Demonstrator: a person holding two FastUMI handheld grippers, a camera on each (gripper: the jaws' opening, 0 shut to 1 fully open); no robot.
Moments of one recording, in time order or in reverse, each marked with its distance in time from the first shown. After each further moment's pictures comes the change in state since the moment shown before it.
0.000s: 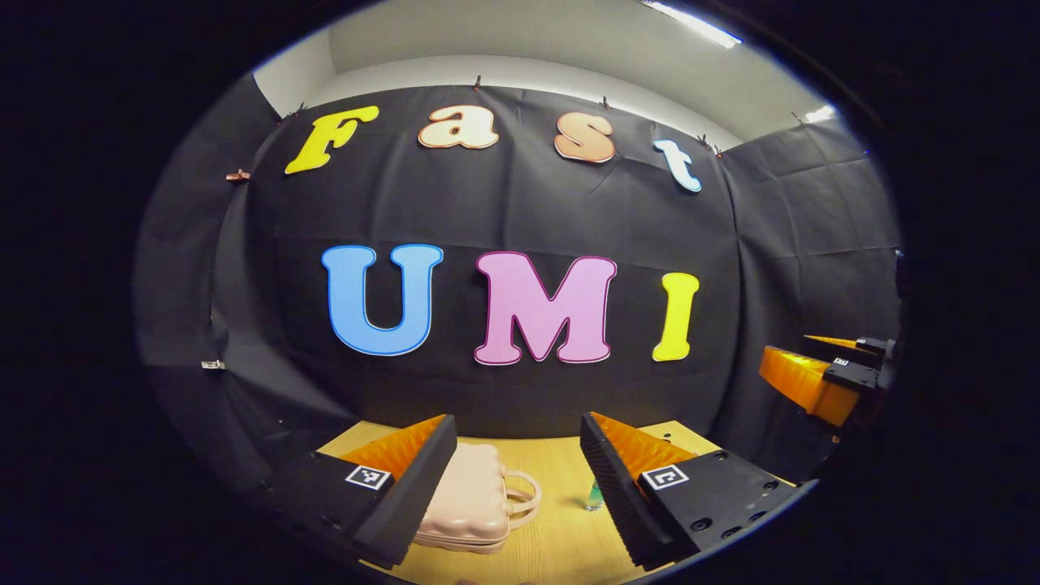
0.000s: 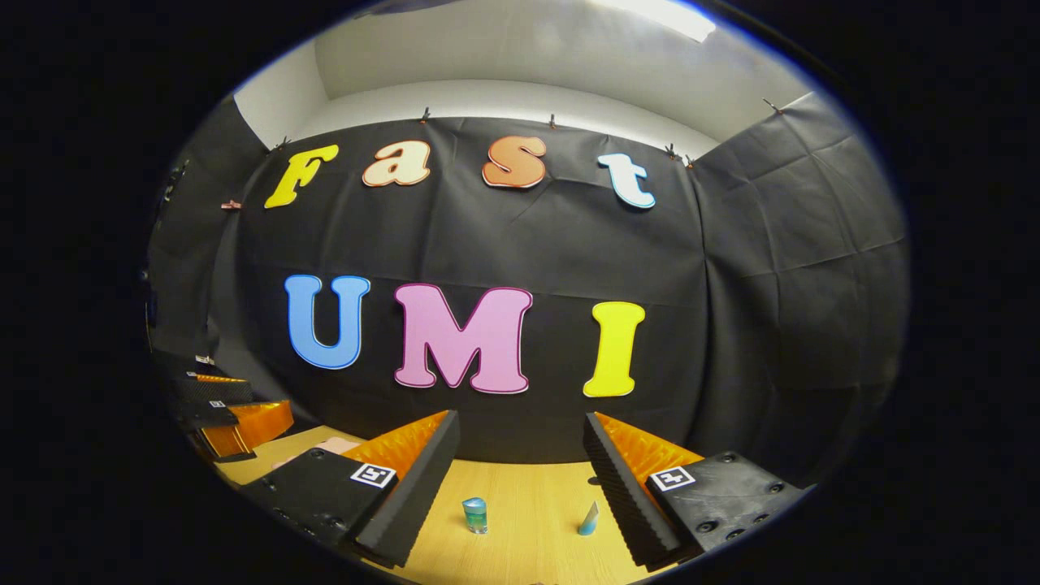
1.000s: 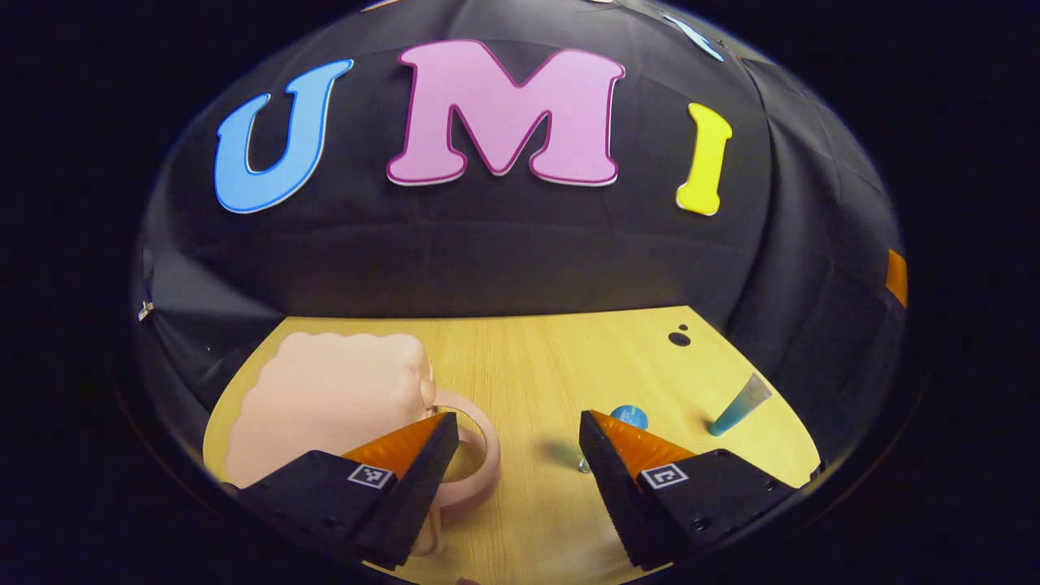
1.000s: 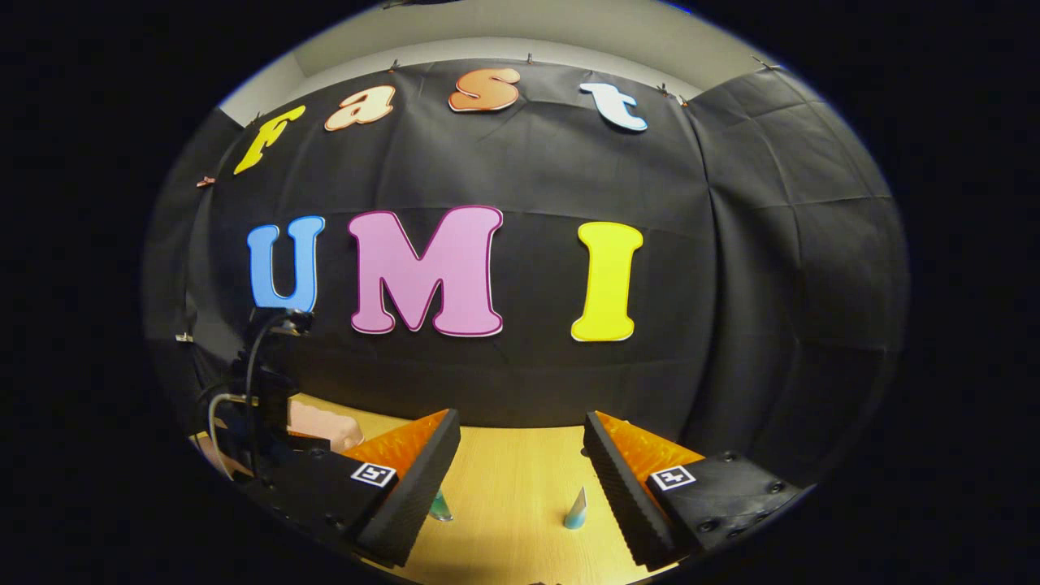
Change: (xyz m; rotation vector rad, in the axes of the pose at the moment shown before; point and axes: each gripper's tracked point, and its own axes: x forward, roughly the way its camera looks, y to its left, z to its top) left arm 0.200 -0.051 -0.239 0.020 0.601 -0.053; right arm 0.096 -0.062 -0.124 0.020 0.212 0.002
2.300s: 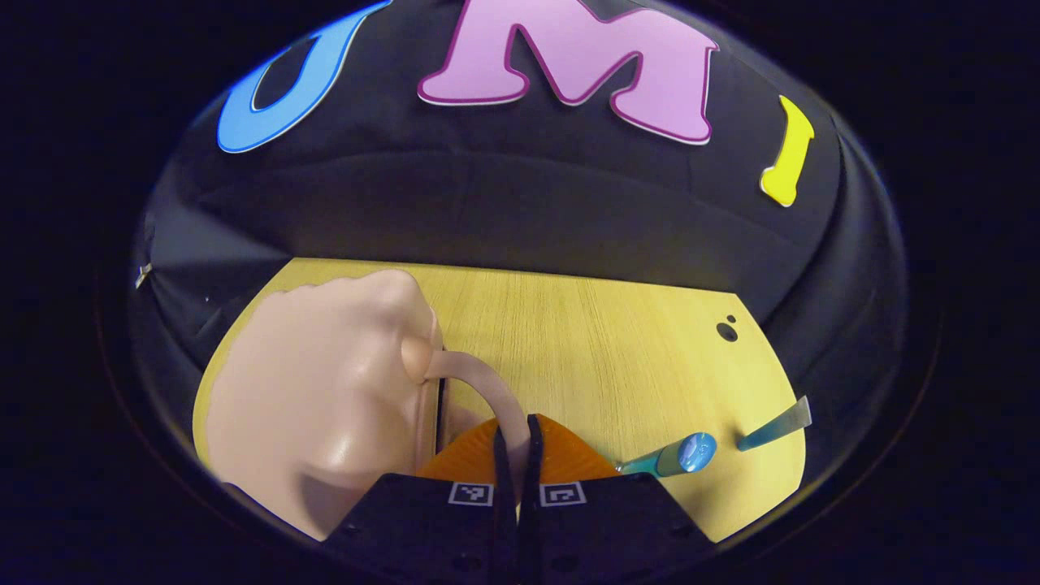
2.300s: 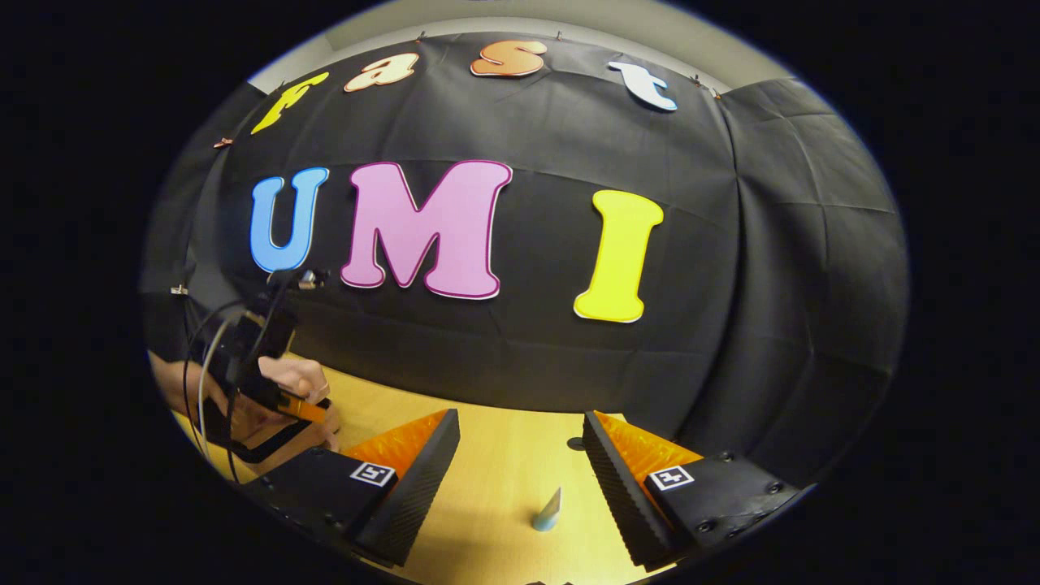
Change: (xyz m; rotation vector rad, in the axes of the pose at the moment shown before) left arm 0.031 0.043 0.030 -0.159 0.133 0.041; right arm 0.036 -0.011 -0.036 -0.099 0.065 0.055
